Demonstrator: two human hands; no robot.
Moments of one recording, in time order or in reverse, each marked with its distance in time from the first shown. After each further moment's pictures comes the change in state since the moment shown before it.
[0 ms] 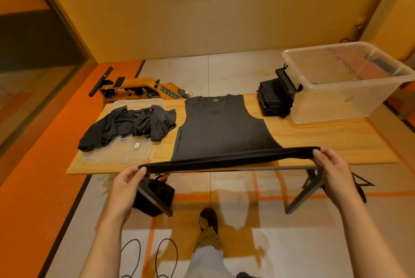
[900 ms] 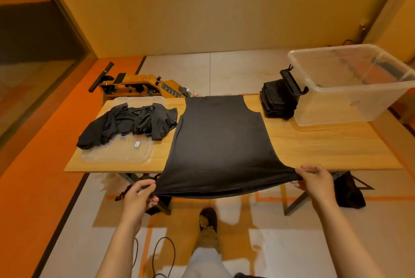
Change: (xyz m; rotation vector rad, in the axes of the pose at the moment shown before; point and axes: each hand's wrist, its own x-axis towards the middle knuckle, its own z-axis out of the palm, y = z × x) left_hand 0.000 -0.040 0.019 -0.140 0.043 -0.292; right_hand 0.019 0.042 0.040 -0.061 0.237 0.333
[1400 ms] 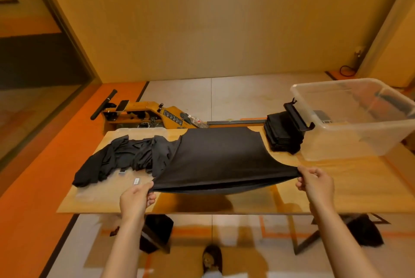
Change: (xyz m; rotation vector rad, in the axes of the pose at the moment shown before) left_hand 0.079 0.091 0.035 -0.067 0.253 -0.011; right_hand 0.056 -0.075 0.051 0.111 0.067 -0.116
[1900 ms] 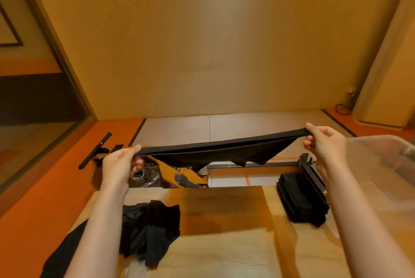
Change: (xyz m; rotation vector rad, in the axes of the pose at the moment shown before) left_hand 0.107 0.246 0.070 -0.143 -0.062 0.299; right_hand 0.113 -0.225 0.117 0.326 -0.026 -0.218
